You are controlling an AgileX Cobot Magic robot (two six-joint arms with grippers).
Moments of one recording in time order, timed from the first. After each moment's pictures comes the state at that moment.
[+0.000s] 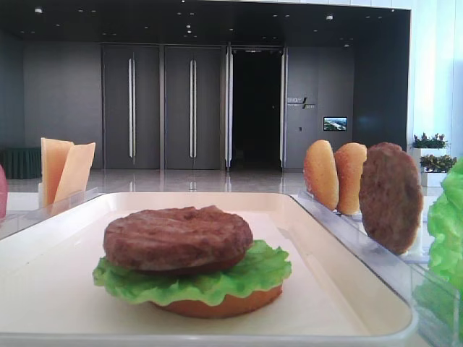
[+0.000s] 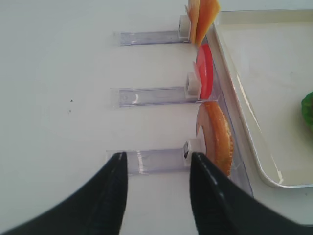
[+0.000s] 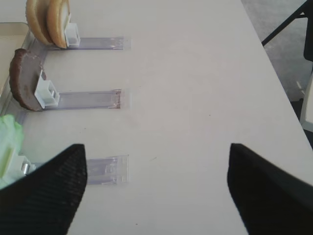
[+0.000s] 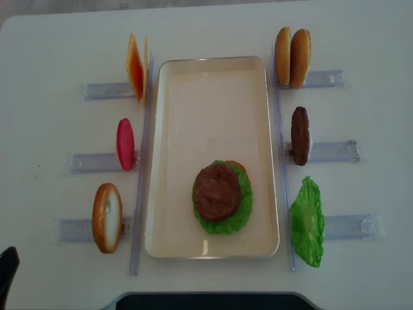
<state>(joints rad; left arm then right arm) 0.04 -0.02 -0.47 -0.05 1.11 0.06 0.06 -0.01 -0.50 -0.04 1.13 0.01</state>
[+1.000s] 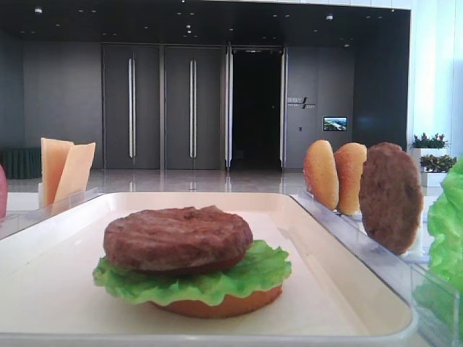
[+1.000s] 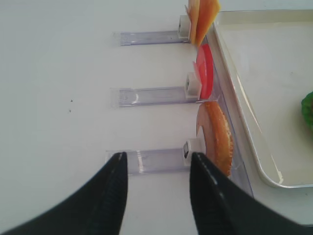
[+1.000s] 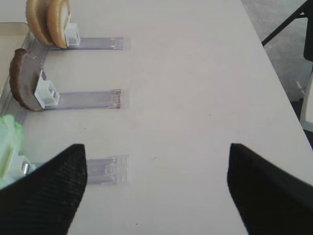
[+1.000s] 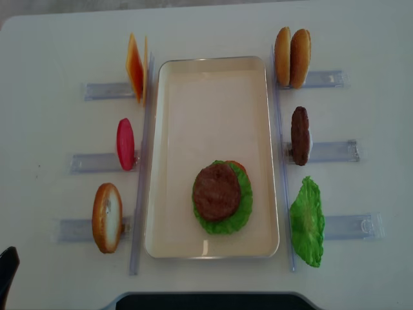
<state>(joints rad) 0.04 -0.02 -0.47 -0.05 1.11 0.06 0.06 -0.01 -0.50 -0.04 1.13 0.01</state>
